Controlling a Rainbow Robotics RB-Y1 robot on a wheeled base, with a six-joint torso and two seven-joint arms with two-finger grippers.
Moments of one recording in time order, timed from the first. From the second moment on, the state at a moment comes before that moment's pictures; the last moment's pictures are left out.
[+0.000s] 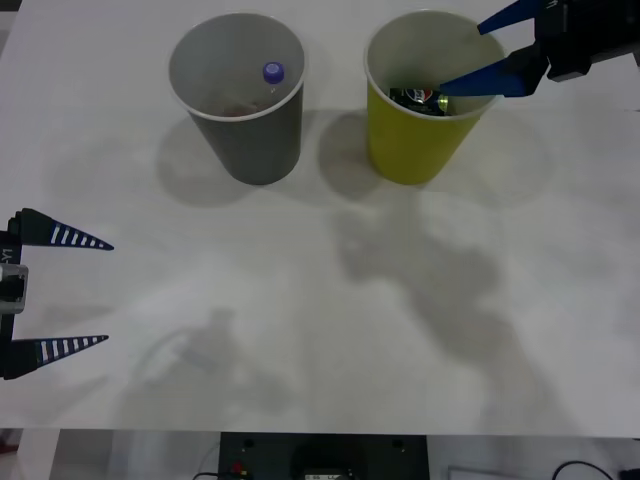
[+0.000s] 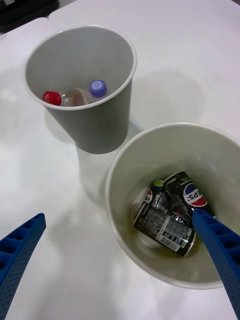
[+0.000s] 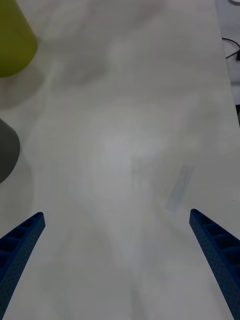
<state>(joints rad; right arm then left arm) -0.83 -0.77 -0.09 -1.75 1.81 -1.57 -1.07 0.26 1.13 0.26 -2.01 -1.31 -1.13 -0.09</state>
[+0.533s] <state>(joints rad) -0.54 -0.80 -0.20 -1.81 1.60 -1.57 -0.66 0.26 1.13 0.26 -2.01 -1.31 -1.13 -0.09</state>
